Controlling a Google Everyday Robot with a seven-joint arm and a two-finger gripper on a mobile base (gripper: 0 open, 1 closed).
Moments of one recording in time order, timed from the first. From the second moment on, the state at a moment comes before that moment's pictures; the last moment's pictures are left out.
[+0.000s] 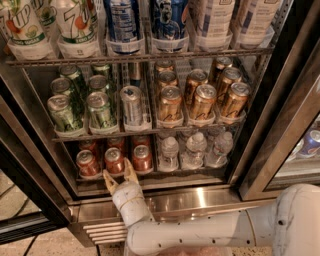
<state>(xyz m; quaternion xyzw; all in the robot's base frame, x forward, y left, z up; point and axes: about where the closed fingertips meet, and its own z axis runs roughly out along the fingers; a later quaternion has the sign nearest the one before) 0.576 0.135 0.594 -0.24 0.65 0.05 0.72</state>
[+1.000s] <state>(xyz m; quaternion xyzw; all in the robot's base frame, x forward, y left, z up) 0.604 0.138 0.596 -0.23 0.65 0.03 0.73</state>
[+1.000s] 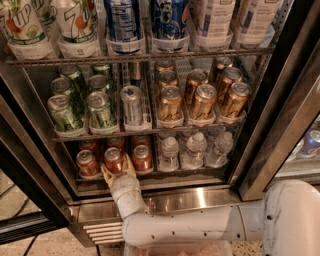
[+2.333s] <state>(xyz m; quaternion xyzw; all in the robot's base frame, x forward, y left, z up) 0.620 0.135 0.598 -0.22 0.66 0.04 0.72</state>
